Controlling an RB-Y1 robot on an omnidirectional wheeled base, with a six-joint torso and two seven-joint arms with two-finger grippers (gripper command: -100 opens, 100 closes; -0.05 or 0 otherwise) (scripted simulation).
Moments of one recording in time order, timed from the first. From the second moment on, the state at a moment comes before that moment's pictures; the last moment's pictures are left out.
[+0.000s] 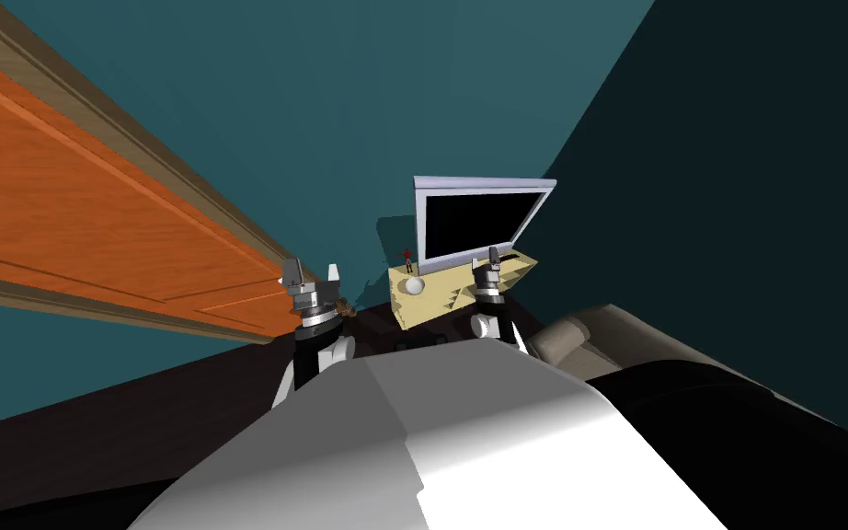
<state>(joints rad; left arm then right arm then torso) 0.53 0.02 0.04 -2.28 -0.05 -0.55 0.13 0.48 -0.02 0.01 -2.22 -0.11 -0.37 0.06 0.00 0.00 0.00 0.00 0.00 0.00</state>
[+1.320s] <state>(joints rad) 0.53 0.02 0.04 -2.28 -0.05 -0.55 0.13 0.51 -0.42 0.06 -1.99 0.16 -0.28 0.12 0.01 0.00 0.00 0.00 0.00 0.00</state>
